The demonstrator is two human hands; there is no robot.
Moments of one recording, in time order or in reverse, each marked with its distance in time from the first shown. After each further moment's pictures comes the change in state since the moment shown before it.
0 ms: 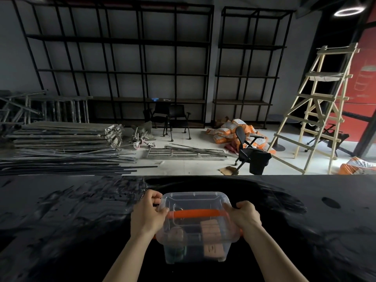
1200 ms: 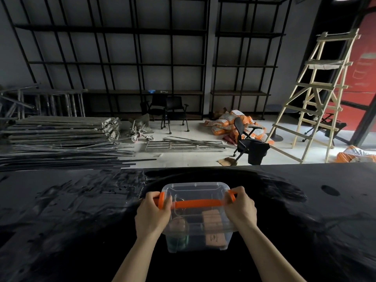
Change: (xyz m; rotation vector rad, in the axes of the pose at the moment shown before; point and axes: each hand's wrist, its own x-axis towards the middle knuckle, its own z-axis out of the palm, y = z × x) left_hand -0.015 -0.002 0.015 -0.072 0.029 -0.131; right_hand -0.013 0.004 0.021 -0.037 0.130 -0.240
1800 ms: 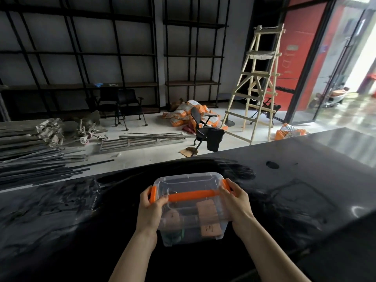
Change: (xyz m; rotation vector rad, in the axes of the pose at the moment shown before) left_hand -0.025 0.053 0.061 -0.637 -0.421 -0.099; right_hand -0.002 0.055 -0.063 0.690 0.052 0.262
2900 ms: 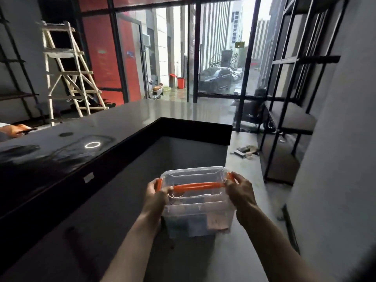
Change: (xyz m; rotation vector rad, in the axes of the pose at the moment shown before) left_hand -0.441 -0.219 0.309 0.129 -1.002 -0.029; right_hand -0.324 0.232 -0.523 0.019 0.981 -0.023
